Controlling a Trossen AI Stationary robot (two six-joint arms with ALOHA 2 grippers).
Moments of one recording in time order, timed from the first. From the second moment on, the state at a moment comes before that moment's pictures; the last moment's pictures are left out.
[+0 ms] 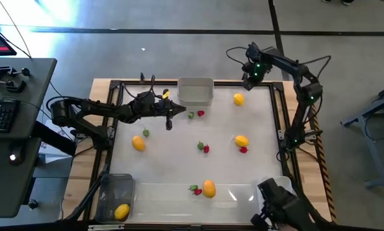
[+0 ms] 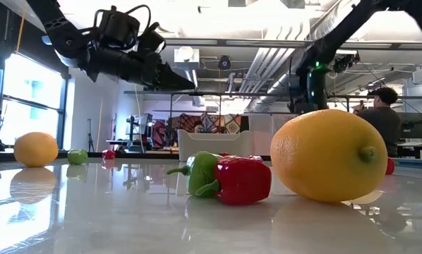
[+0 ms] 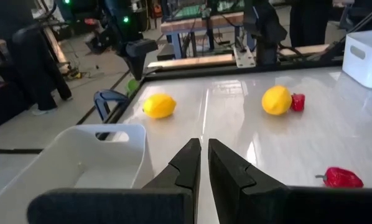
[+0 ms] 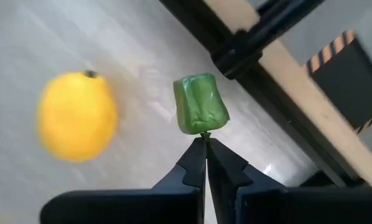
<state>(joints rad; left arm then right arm) 0.39 1.45 0.54 0.73 0.20 0.22 -1.10 1.87 1.47 -1.09 -0.03 -0.32</state>
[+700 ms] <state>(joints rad) 0.42 1.45 0.38 1.13 0.20 0.16 -0.61 1.77 1.47 -0.64 -0.13 -0.18</state>
